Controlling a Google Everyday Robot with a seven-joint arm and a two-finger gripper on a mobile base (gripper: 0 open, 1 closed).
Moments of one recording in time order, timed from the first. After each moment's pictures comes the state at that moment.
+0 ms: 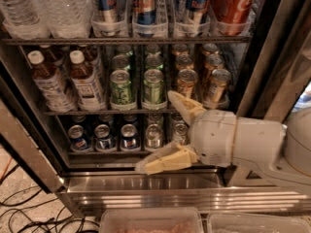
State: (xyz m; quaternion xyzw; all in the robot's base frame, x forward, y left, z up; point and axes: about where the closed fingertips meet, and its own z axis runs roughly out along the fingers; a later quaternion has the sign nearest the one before) arm 0.417 -0.010 0.910 -0.47 0.62 0.30 0.56
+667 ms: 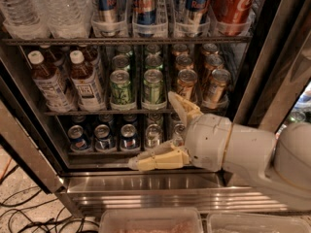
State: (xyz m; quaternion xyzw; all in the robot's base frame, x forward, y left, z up) arm 0.423 -0.005 0.907 -0.43 0.62 0.30 0.58
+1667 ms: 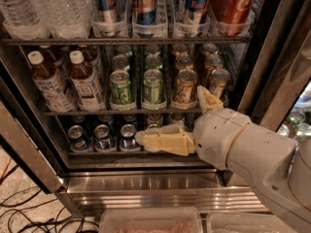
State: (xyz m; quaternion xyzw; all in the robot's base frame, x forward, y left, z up) arm 0.443 -0.045 0.928 -0.29 0.71 0.20 0.60
